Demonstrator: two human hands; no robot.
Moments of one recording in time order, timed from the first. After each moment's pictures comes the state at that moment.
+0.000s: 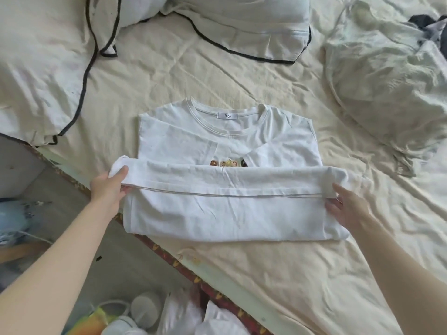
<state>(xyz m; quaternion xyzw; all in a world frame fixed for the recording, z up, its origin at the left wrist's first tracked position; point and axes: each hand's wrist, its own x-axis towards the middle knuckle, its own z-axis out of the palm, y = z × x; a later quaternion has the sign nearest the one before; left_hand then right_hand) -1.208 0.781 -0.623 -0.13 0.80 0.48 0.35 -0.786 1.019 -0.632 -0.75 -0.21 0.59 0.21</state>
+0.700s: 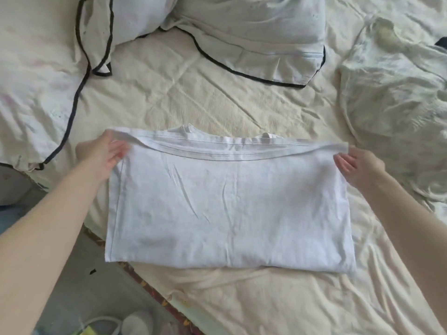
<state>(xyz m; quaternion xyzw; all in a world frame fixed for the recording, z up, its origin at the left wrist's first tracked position) -1.282 0.907 -0.615 -0.13 0.77 0.52 0.34 -0.879 1.179 -0.628 -0.73 -0.18 0.58 0.29</state>
